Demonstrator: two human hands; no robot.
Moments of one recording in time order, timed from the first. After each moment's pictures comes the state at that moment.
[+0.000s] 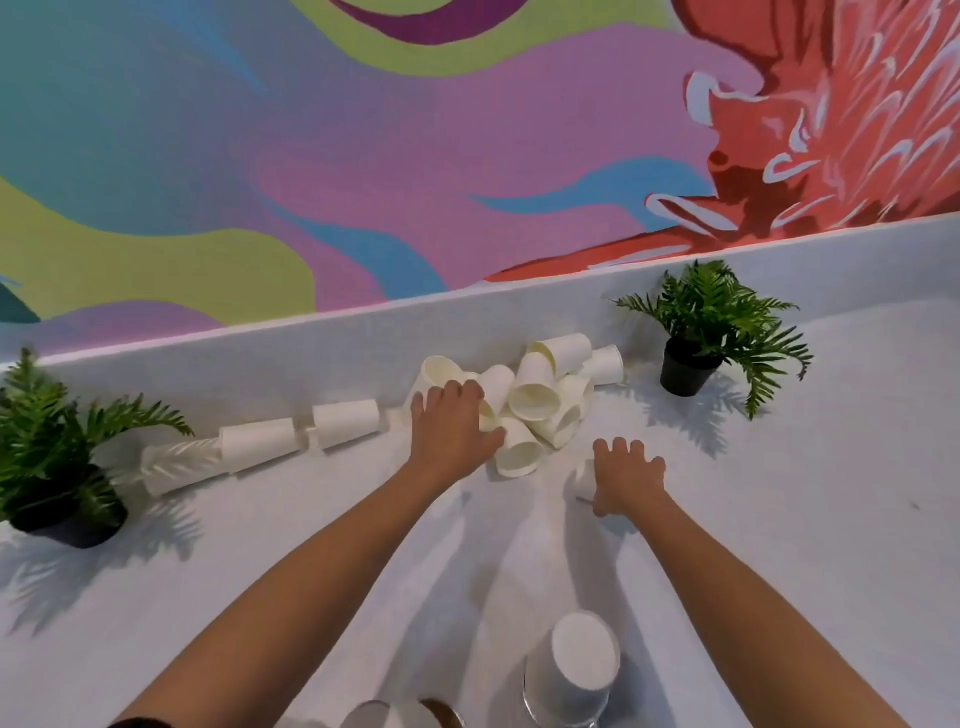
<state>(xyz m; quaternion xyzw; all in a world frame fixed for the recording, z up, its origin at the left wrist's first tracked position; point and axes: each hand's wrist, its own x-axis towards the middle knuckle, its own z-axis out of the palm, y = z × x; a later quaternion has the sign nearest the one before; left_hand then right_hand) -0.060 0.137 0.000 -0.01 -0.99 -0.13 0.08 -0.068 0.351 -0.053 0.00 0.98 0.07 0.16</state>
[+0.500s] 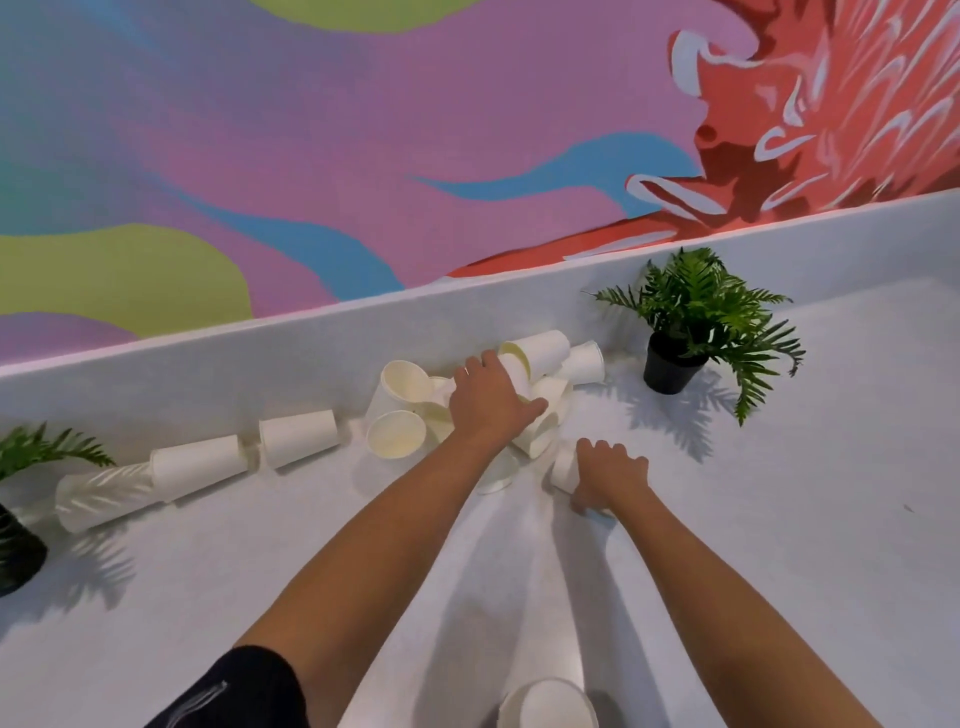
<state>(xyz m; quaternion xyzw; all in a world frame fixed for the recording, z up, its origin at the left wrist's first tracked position) -0.139 0.218 -0.003 0.07 -0.98 -0.20 0.02 -0.111 0.365 -0.066 0.02 0.98 0.02 0.21</state>
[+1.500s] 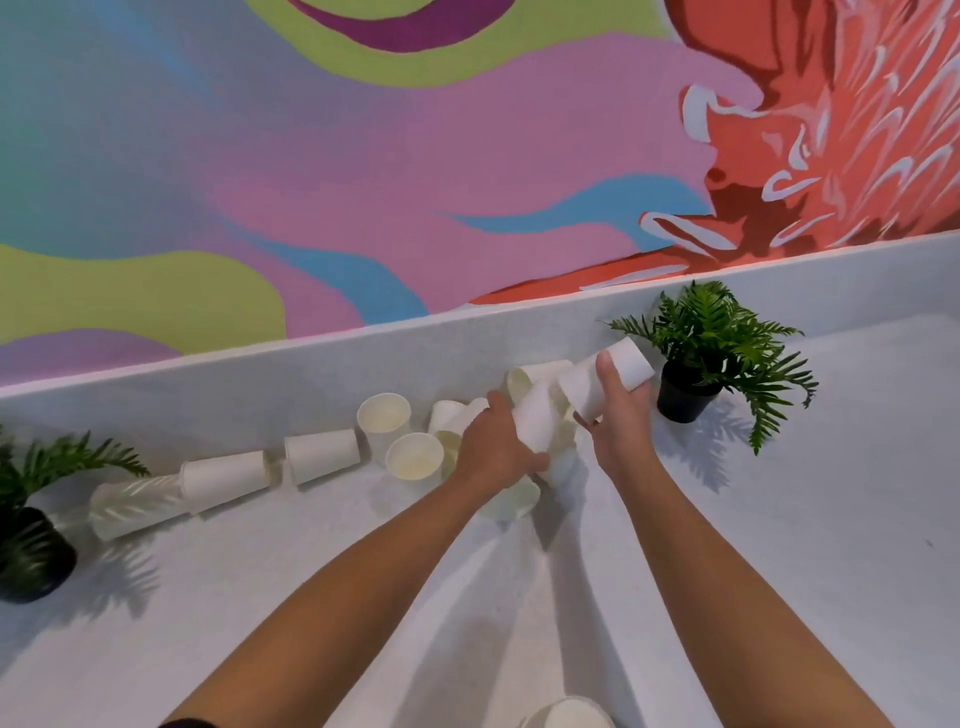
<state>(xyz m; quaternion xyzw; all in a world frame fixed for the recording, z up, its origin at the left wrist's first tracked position) -0.107 0.194 -0.001 0.05 -0.95 -0.32 -0.03 -0.139 0.334 0.004 0.14 0.53 -0.83 -0.08</state>
